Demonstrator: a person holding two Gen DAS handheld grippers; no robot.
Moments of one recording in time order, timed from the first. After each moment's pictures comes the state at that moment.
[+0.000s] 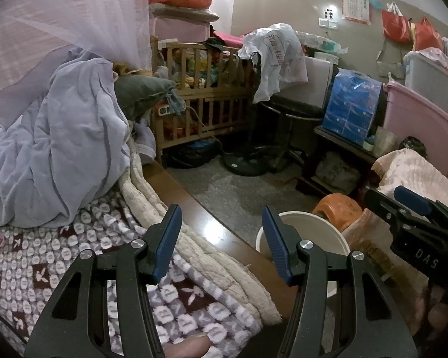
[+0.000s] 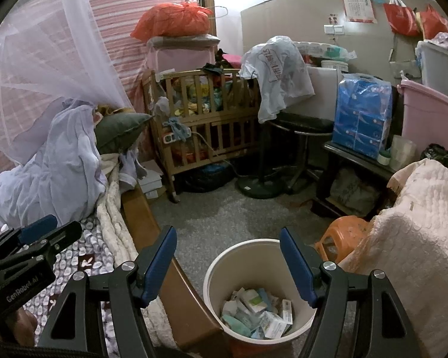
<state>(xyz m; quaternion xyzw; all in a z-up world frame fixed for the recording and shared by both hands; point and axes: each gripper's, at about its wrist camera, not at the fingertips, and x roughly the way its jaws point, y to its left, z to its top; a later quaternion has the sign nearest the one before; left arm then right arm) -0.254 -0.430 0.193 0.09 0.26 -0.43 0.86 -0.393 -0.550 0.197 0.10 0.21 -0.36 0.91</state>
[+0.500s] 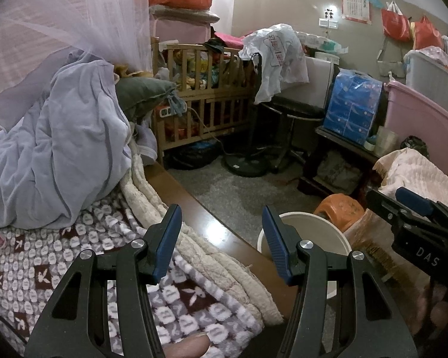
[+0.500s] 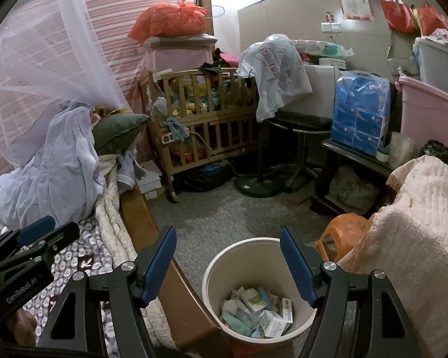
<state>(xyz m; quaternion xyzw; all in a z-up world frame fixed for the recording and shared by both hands) -0.255 -0.430 0.192 0.09 0.26 -0.43 0.86 -0.395 -0.554 0.195 0.11 0.21 -0.36 0.90</state>
